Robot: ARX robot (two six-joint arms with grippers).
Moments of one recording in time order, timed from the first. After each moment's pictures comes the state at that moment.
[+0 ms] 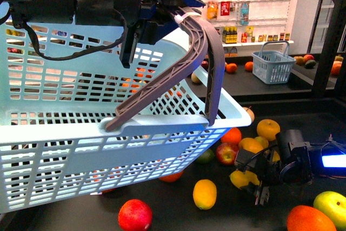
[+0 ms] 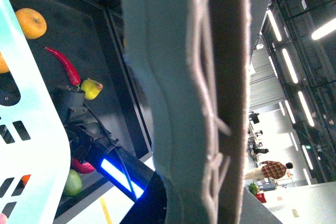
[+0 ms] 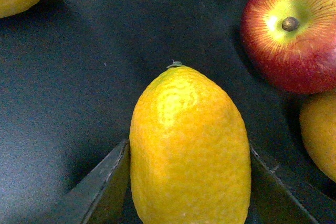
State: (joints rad) left arm -0.34 1.82 1.30 0.44 0.70 -0.96; right arm -0.06 3.19 2.50 -0.14 -0.45 -1.06
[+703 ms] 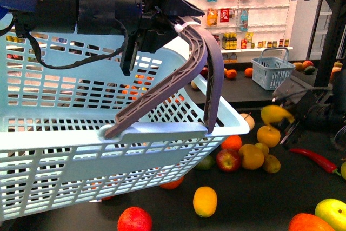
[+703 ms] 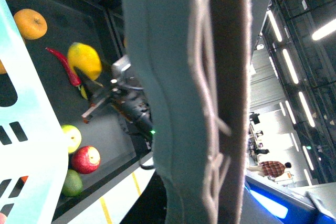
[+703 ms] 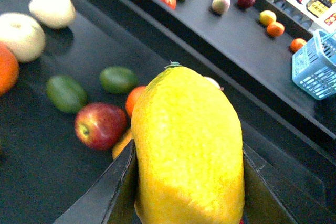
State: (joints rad) left arm -0.34 1.82 1.30 0.44 0.70 -0.96; right arm -0.14 2.33 1.54 0.49 -0.40 -0.65
